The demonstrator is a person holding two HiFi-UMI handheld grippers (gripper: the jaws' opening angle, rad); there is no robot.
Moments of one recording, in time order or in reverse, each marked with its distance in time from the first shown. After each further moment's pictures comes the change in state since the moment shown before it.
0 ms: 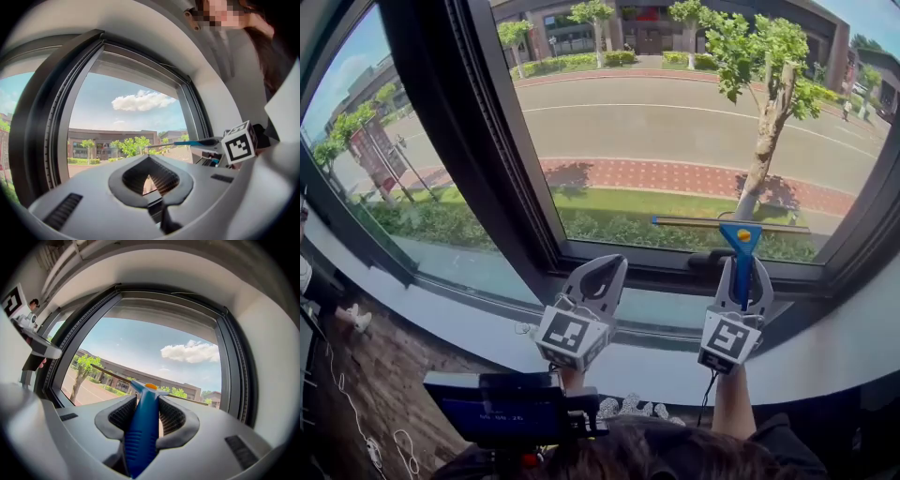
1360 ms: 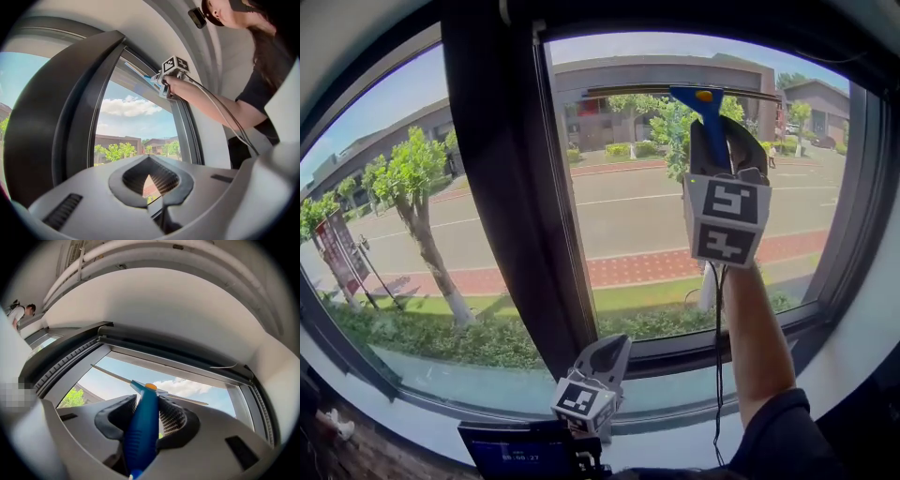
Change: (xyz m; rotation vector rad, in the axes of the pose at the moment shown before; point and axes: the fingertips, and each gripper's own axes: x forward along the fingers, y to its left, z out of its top) left arm -0.054 0.117 0.003 -0.035 -0.095 -0.218; right arm 0.075 0.069 0.419 0.033 -0.503 -0.171
